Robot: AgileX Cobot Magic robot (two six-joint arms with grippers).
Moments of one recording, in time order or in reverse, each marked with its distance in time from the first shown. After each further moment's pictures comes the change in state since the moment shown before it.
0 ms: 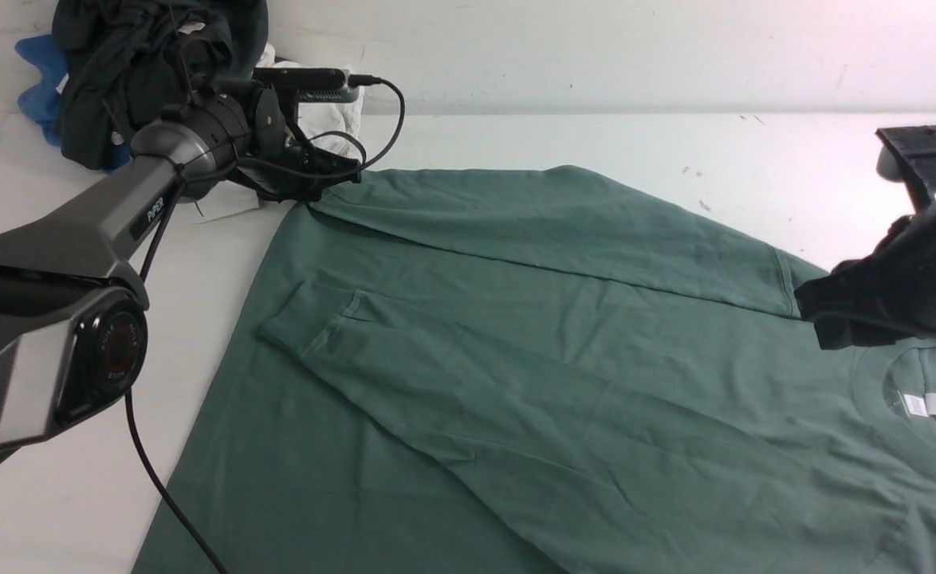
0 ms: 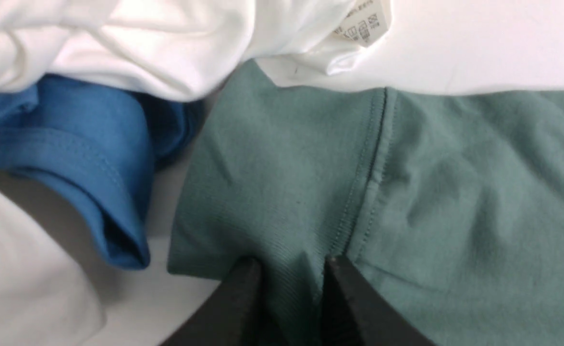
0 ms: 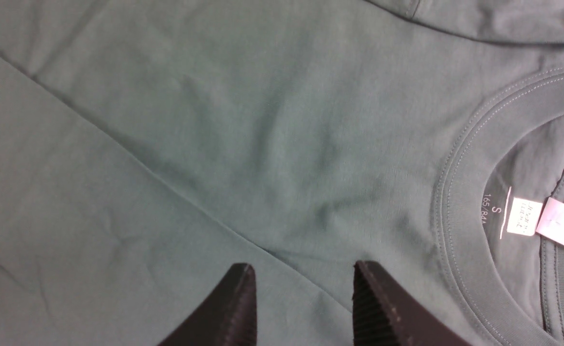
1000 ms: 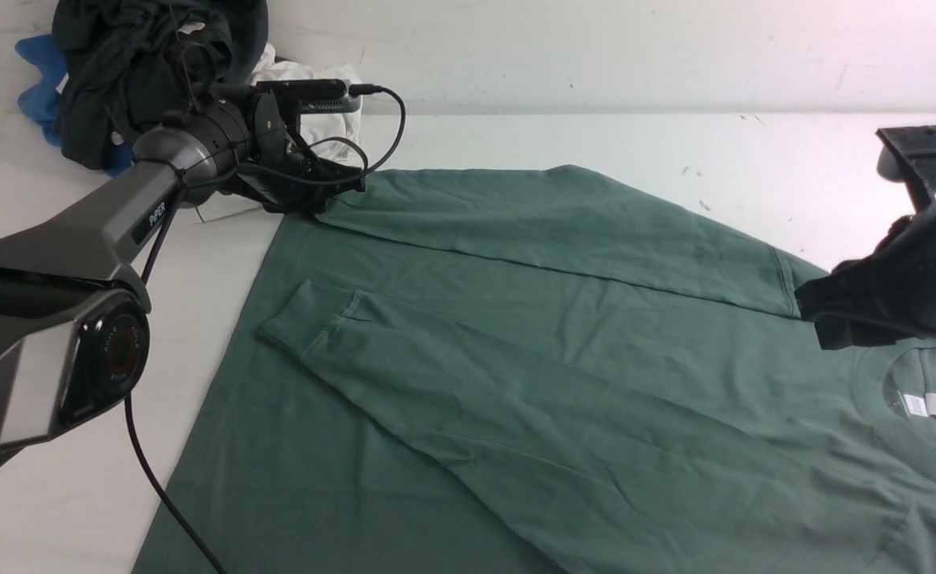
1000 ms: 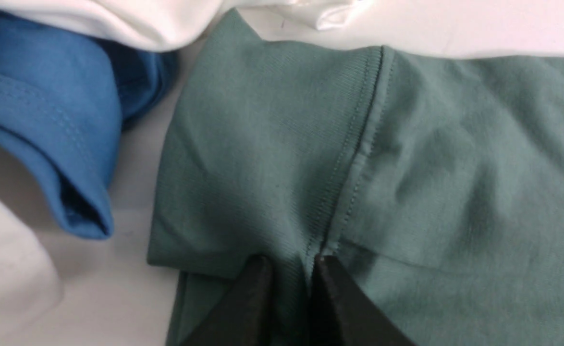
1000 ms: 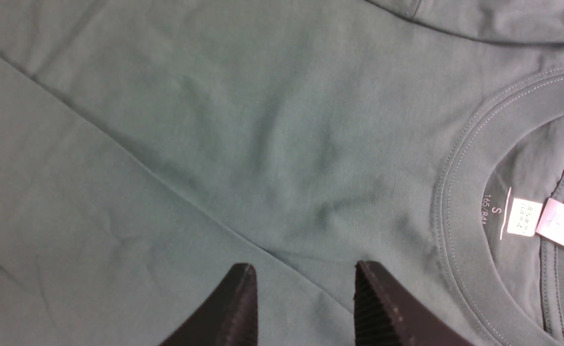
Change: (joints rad) right arm 0.000 0.000 0.000 0.000 0.000 0.000; left arm 0.000 0.014 0.000 -0.062 0.021 0.007
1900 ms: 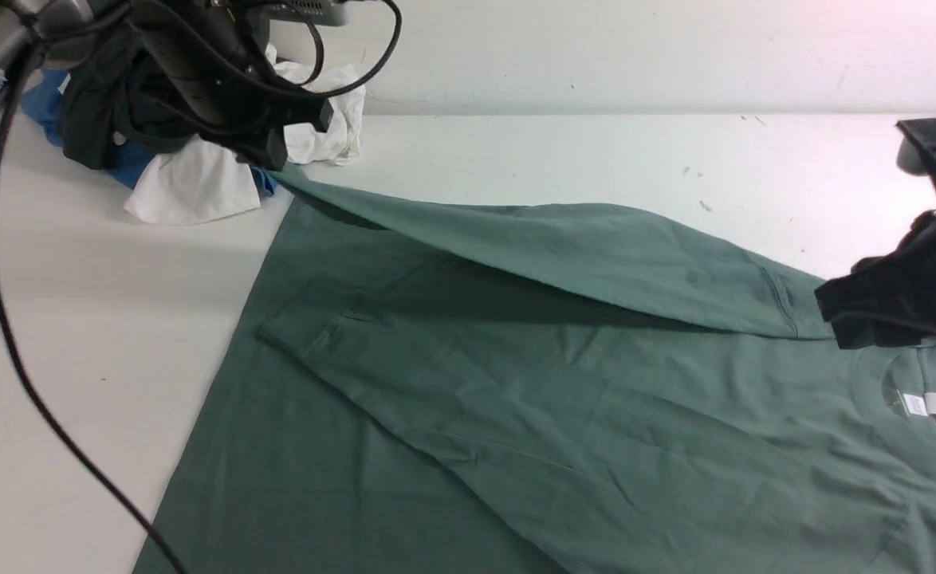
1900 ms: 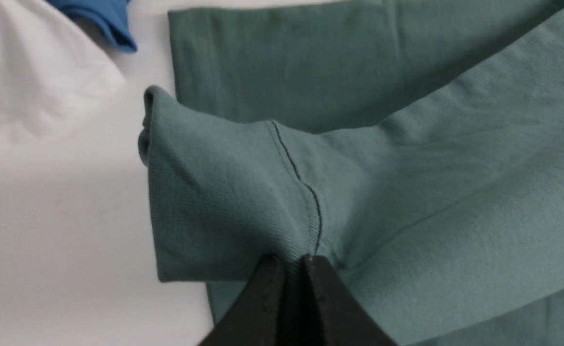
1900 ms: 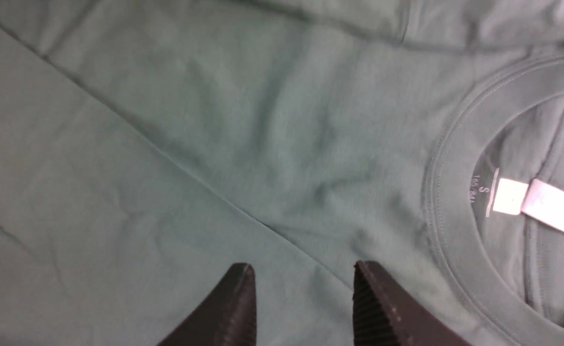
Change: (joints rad) right arm 0.000 -0.078 0.000 0.000 0.058 -0.019; left arm -0.016 -0.485 0.249 -0.030 0.488 0.224
